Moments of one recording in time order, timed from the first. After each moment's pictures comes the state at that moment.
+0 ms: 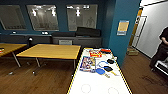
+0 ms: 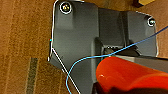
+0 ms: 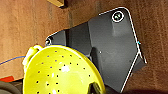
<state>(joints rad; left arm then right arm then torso) 1.53 2.83 -2.49 -0.03 -0.04 -0.07 -1.52 2.53 -2.02 -0.01 0.10 0.15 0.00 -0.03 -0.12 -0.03</state>
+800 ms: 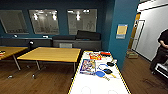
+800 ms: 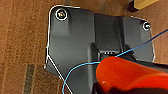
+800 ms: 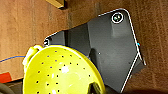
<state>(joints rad) 1.53 2.85 -2.50 -0.02 -0.04 -0.07 -1.54 2.57 -2.09 -0.01 0.10 0.15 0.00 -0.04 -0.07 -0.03</state>
